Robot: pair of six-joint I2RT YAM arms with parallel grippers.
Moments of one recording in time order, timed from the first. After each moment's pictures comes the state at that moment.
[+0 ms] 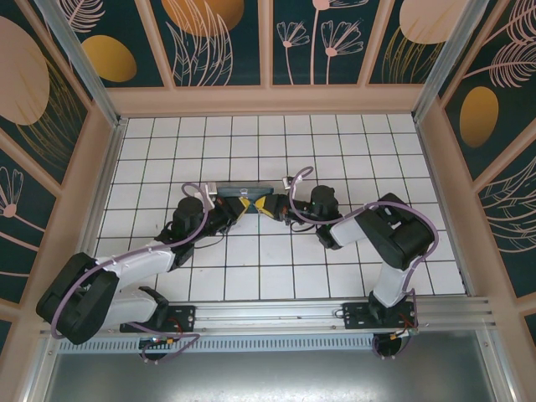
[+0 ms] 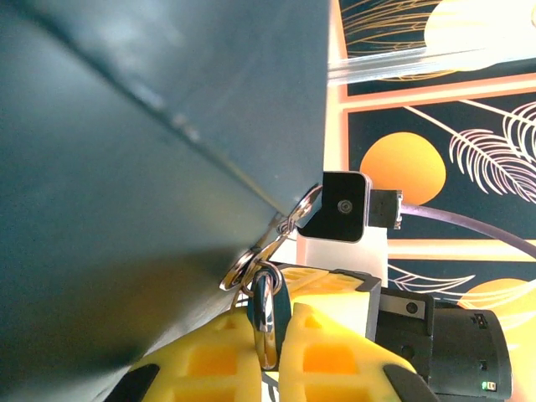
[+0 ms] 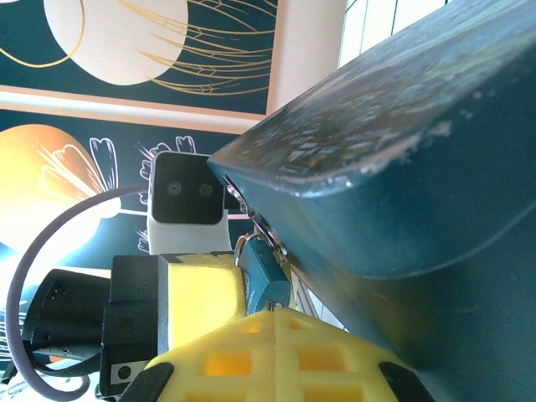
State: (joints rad) left arm -0.58 1.25 0.37 0.62 0.34 -1.35; right arm 0.65 1.79 0.57 1.19 -0.71 1.38
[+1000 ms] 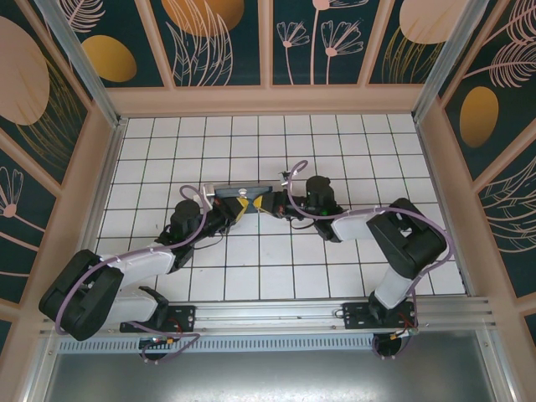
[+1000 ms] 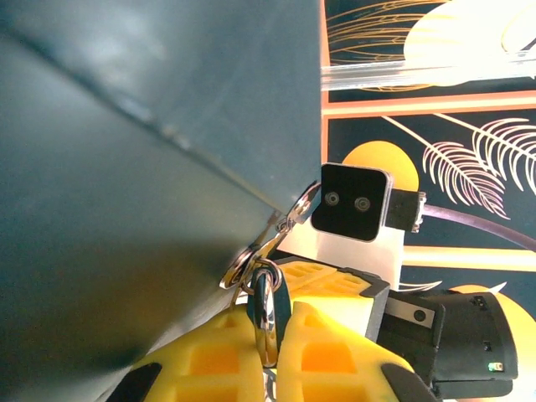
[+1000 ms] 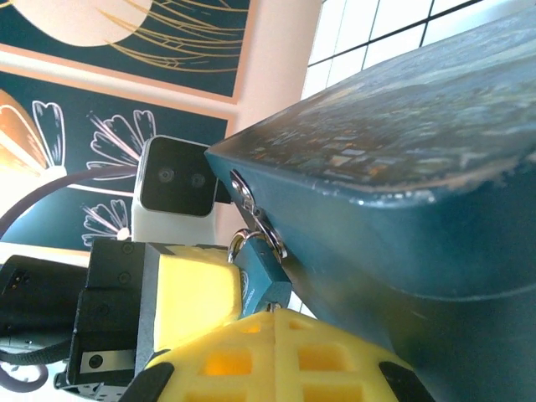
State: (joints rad) left arm -0.57 1.27 0.33 0.75 0.36 -1.43; right arm 0.64 1.71 0.65 0.89 -0.74 1.18
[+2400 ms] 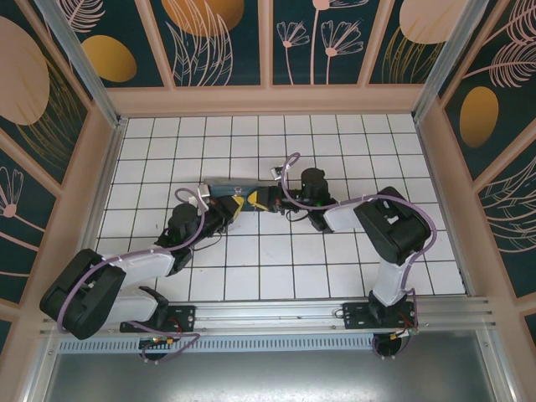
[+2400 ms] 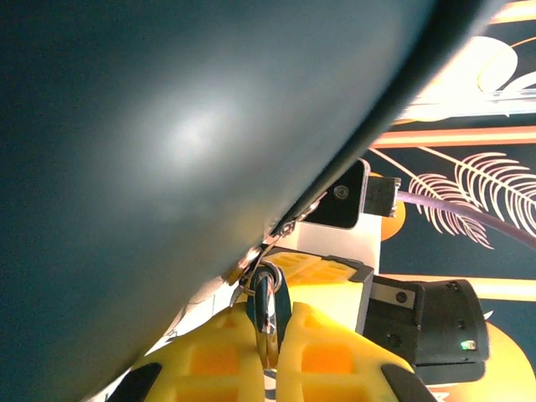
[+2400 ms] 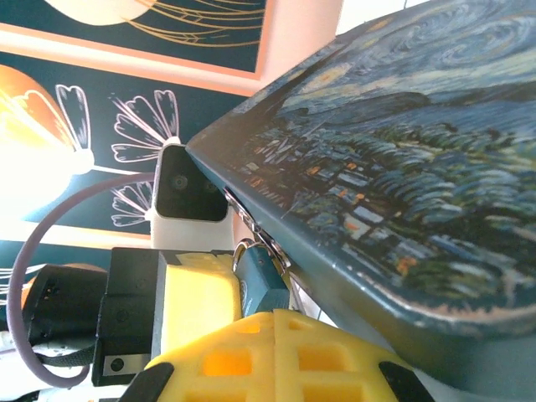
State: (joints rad) left arm -0.56 1.28 0.29 0.83 0.29 -1.47; right arm 0.63 1.82 0.78 0.88 -0.86 1.19
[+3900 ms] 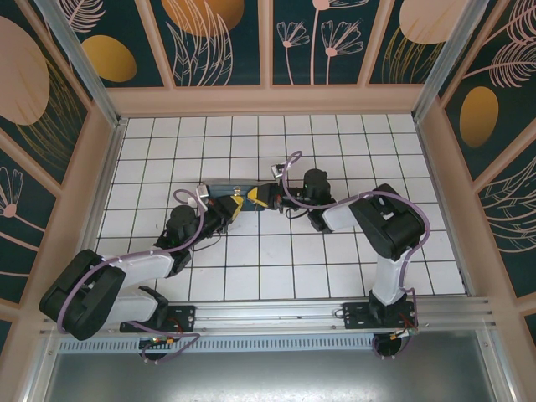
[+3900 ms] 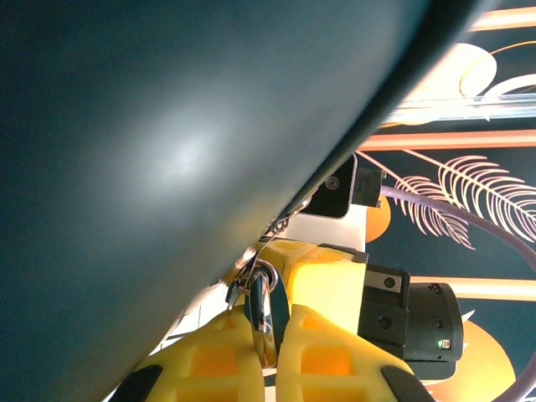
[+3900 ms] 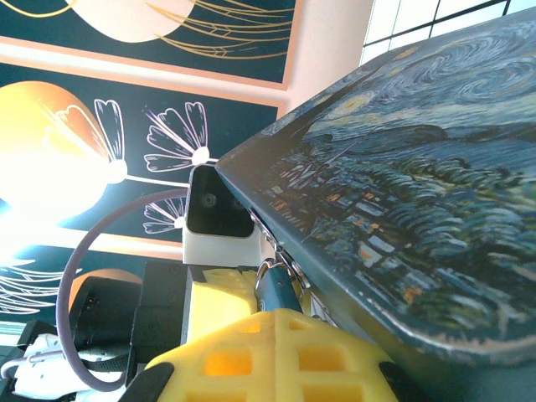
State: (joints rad) left arm -0.56 1.28 0.27 0.88 0.30 -1.49; right arm 0.61 1.88 0.77 1.09 -0.88 1.34
